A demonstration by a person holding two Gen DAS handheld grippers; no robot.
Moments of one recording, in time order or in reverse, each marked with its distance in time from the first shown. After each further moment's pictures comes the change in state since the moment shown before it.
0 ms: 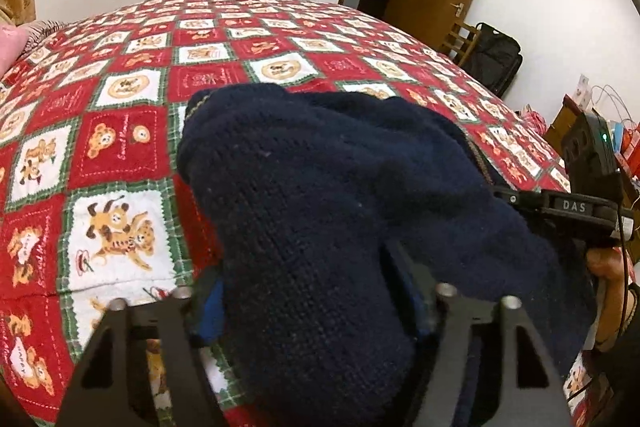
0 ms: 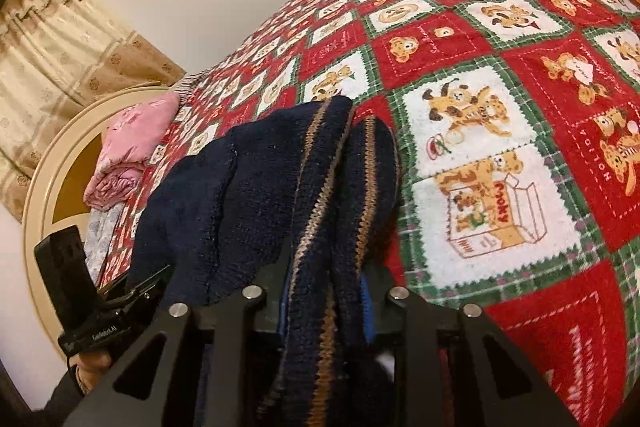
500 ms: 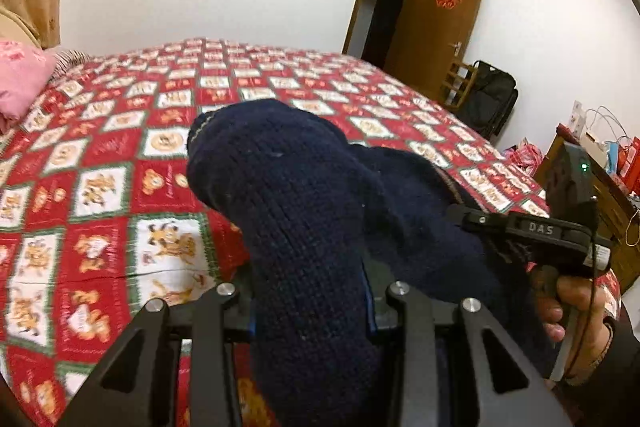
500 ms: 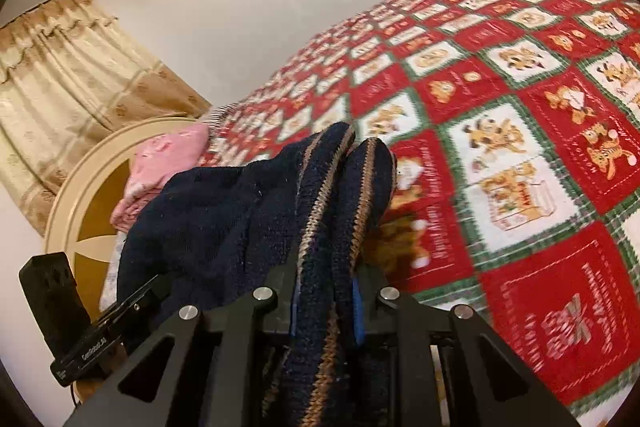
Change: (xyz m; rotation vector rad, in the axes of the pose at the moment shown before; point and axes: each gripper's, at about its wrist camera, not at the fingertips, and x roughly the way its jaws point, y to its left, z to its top) left arm -0.102 -0.024 -0.003 -0.013 -0.173 0.040; right arm -0.055 0.054 -0.021 -0.009 -0.139 0.114
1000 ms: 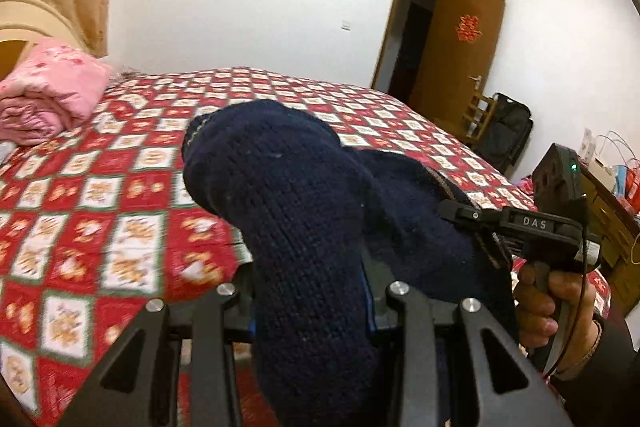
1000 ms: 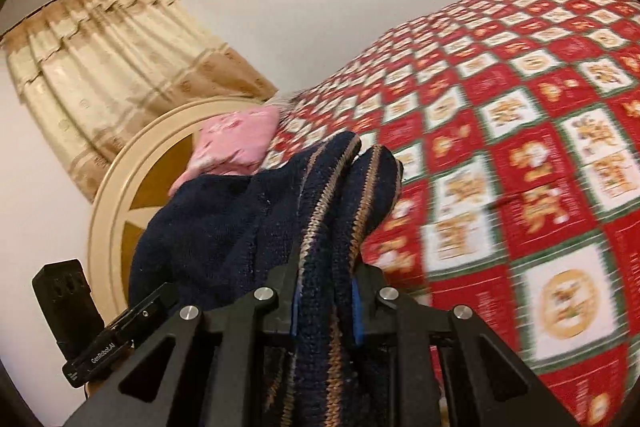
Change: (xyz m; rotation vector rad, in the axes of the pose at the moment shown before) left arm -0.118 0.043 -0.026 -0.073 -0.096 0.103; right arm -0.004 0.118 -0.044 -0.094 0.038 0.193
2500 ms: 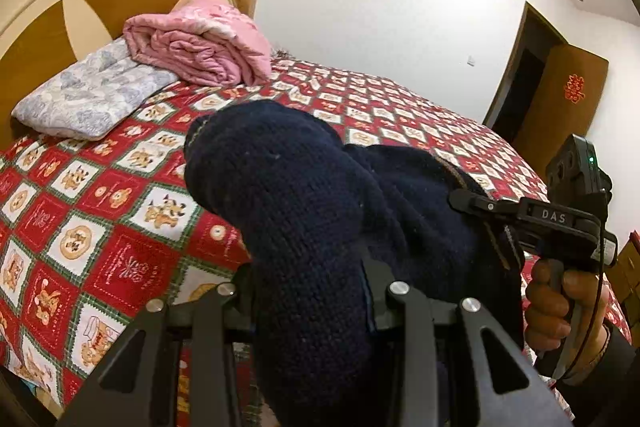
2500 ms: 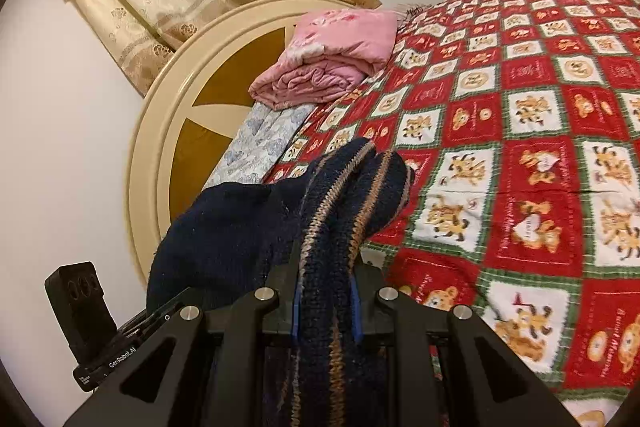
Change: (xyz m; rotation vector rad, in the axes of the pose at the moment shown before) left arm -0.120 0.191 -0.071 -0.269 -0.044 0.308; right arm 0.204 0.201 -0.087 -0.168 0.281 0.217
